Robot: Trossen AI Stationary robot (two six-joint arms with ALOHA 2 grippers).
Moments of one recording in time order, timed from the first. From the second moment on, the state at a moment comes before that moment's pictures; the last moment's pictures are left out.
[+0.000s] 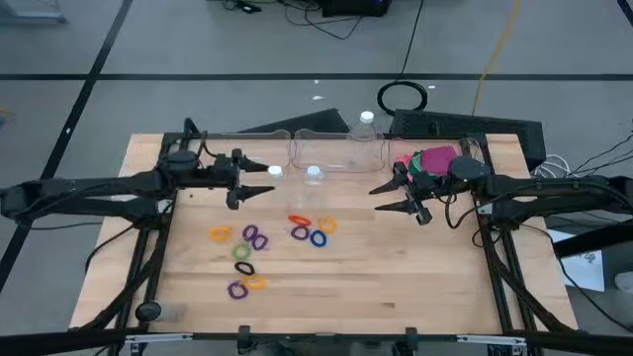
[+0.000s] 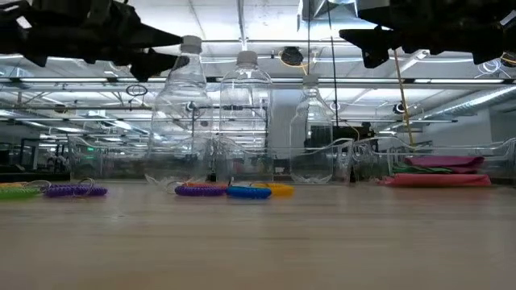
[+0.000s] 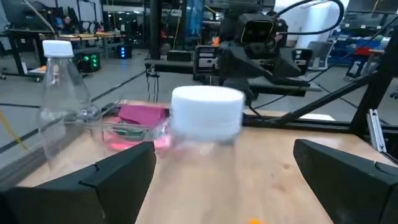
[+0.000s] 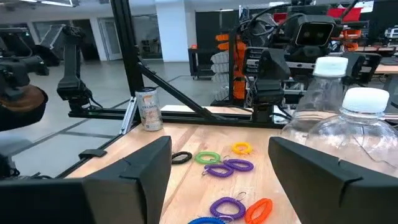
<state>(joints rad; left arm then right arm) 0.34 0.93 0.46 0.44 0.33 -0.05 -0.21 0.98 0.57 0.50 -0.49 0.04</state>
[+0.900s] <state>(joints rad) 0.34 1.03 0.46 0.61 0.33 -0.03 -0.21 0.98 0.57 0.50 -0.49 0.04</state>
